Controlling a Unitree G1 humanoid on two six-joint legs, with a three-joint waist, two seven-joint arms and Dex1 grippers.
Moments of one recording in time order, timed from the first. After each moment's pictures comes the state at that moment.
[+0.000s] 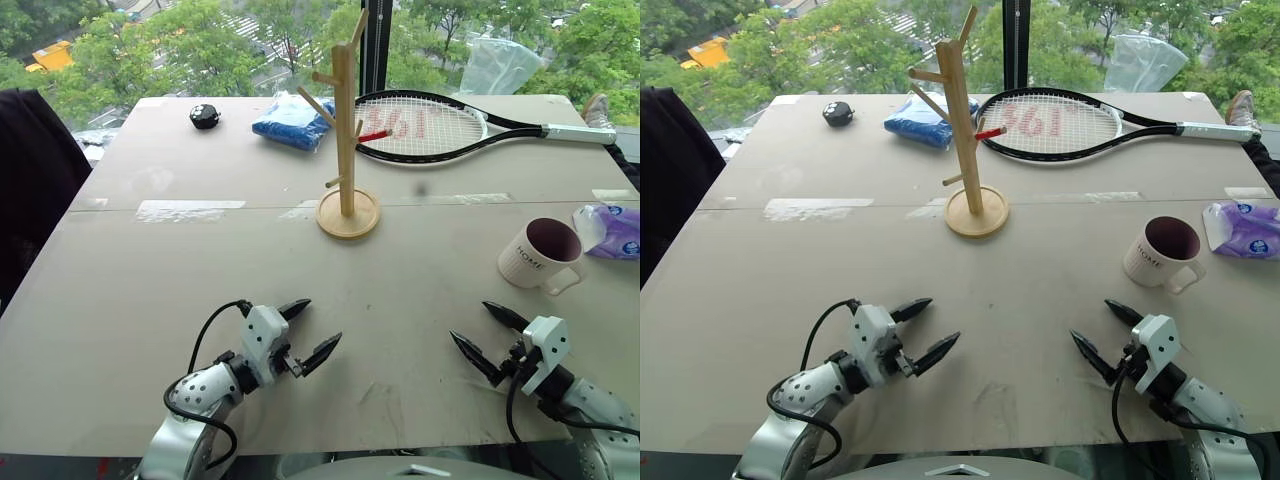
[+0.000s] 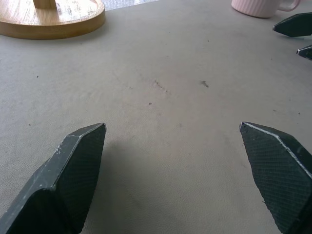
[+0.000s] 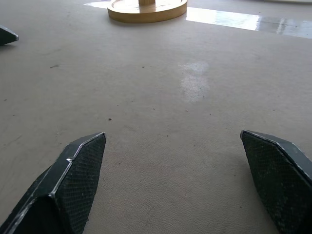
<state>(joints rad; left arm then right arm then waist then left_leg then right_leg) 0.29 0.45 -0.08 -0.31 -0.31 0.03 -0.71 0.39 -0.41 -0.12 -0.20 0.36 -0.11 0.76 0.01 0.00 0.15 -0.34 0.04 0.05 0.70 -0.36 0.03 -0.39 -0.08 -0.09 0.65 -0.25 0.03</state>
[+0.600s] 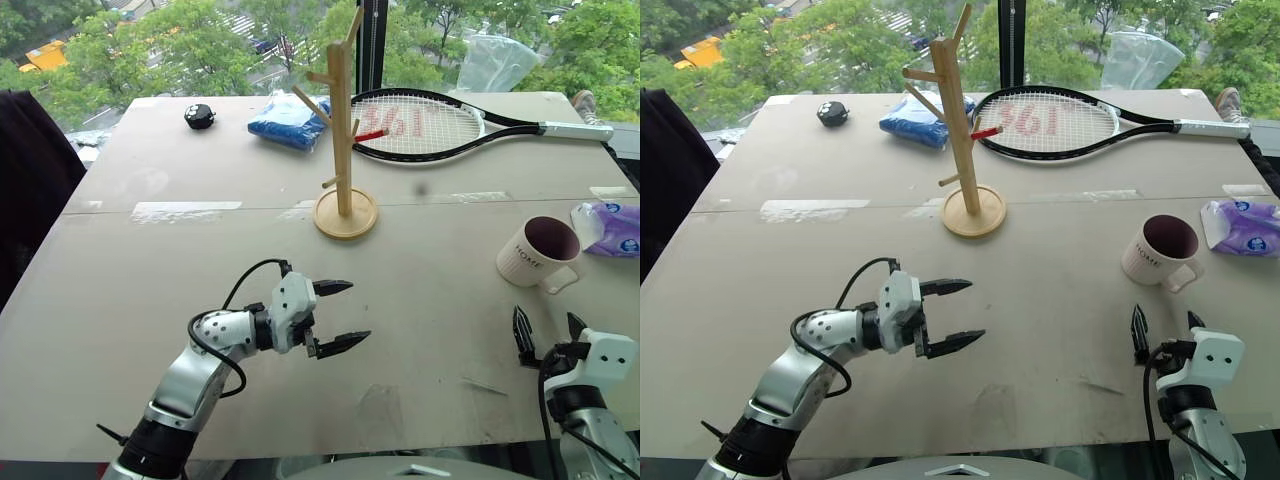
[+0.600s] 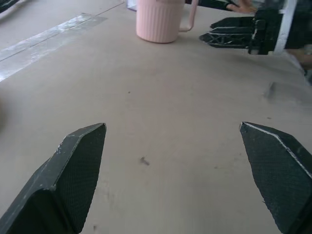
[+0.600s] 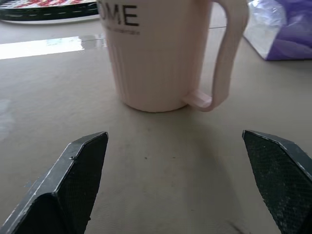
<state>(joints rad) -0.08 0.56 -0.19 -0.31 -0.41 0.21 -1.01 0.49 -0.08 -0.28 -0.42 0.28 0.00 0.17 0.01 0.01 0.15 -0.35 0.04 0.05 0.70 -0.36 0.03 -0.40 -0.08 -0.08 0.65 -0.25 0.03</state>
